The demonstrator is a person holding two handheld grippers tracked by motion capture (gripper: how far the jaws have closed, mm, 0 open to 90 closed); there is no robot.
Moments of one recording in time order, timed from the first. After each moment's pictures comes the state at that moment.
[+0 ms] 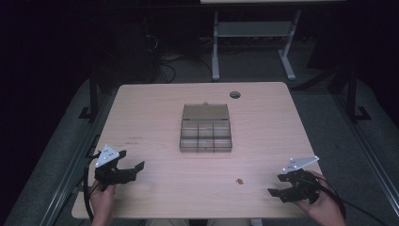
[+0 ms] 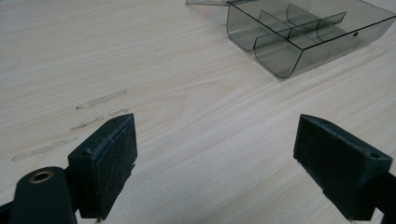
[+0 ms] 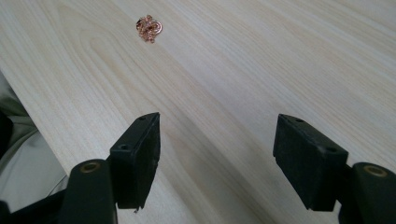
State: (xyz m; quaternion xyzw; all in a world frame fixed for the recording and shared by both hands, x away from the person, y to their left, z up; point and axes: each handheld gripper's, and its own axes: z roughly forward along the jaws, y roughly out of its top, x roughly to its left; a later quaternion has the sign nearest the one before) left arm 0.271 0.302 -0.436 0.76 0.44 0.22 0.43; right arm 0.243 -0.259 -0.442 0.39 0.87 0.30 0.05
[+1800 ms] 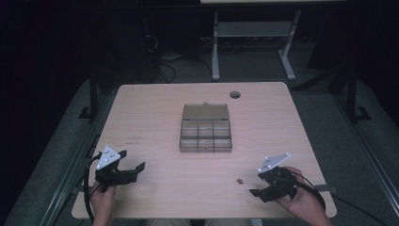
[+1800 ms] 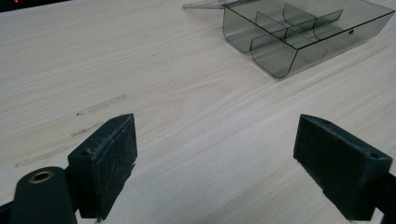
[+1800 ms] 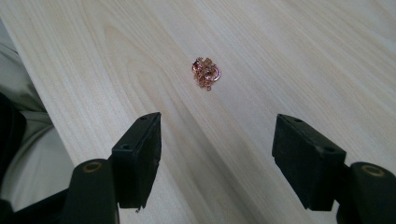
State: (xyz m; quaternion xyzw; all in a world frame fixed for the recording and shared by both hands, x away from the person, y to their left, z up) left arm 0.267 0.299 -0.435 0.76 0.42 0.23 0.43; right arm 0.252 -0.200 -0.432 0.32 0.91 0.27 0.05
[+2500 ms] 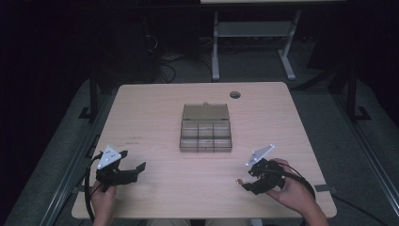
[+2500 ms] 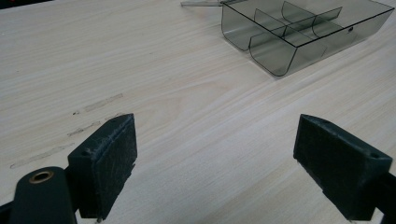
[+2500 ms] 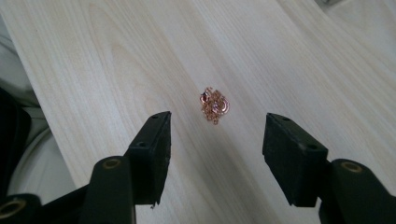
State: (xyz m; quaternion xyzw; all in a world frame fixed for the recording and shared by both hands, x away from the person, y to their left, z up) left arm 0.269 0.298 -0.436 0.76 0.42 0.23 0.43; right arm 0.273 -0.171 -0.424 0.28 0.93 0.24 0.03
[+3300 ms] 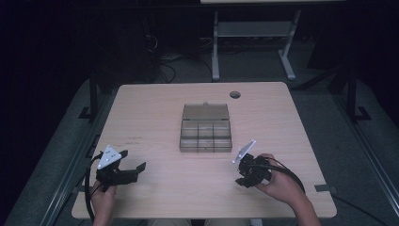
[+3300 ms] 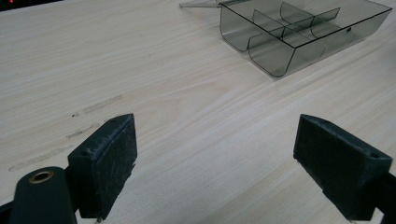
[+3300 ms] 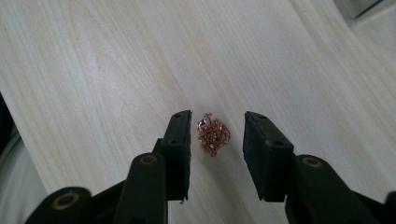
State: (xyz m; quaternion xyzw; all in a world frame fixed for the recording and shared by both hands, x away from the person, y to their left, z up) left arm 0.269 0.298 -0.435 0.76 0.42 0.23 0.43; right arm 0.294 -0.140 -0.430 0.26 0.95 0.19 0.03
